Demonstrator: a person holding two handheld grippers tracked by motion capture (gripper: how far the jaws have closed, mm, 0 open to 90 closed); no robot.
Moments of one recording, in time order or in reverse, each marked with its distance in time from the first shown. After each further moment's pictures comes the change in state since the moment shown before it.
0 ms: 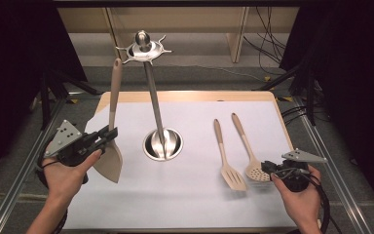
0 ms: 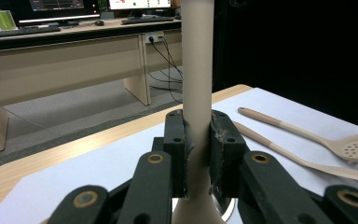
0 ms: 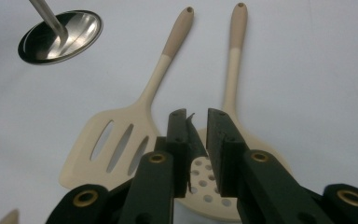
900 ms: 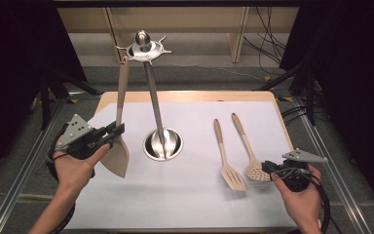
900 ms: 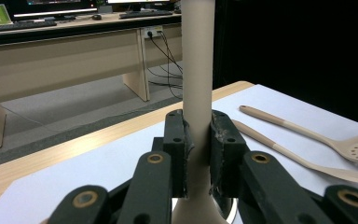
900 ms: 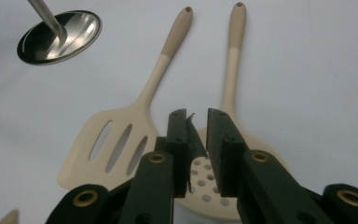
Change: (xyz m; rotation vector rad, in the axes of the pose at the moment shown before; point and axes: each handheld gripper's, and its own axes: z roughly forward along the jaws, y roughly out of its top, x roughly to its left) left arm -0.002 0.003 0.025 0.014 -0.001 -0.016; right arm -0.003 0.000 0.000 -0.002 -0.010 -0.027
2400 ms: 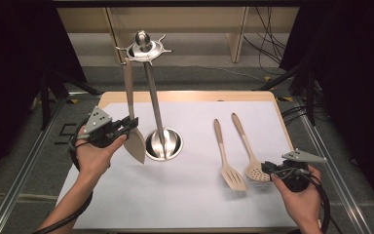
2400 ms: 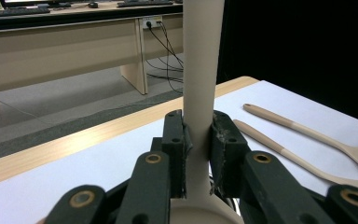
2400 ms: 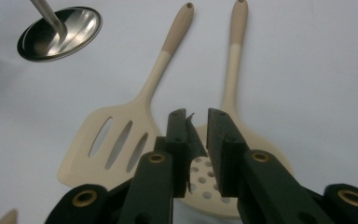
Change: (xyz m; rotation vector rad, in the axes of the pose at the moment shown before) left arm -0.002 -0.002 0.045 0.027 0.005 -0.018; right arm -0.001 -0.001 0.001 0.012 0.018 0.015
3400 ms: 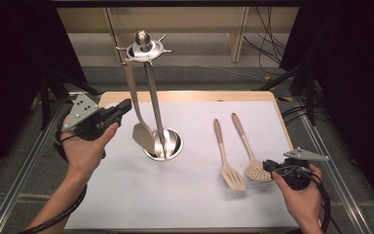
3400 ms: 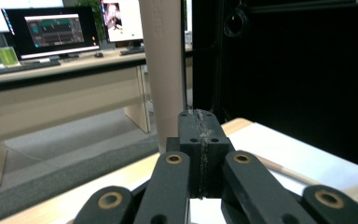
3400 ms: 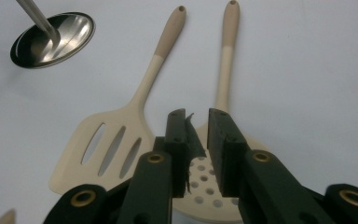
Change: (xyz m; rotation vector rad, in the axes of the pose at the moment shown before) left arm -0.017 0.058 -0.030 -0.168 0.002 0.065; right arm -0.002 0.002 0.000 0.001 -0.018 0.047
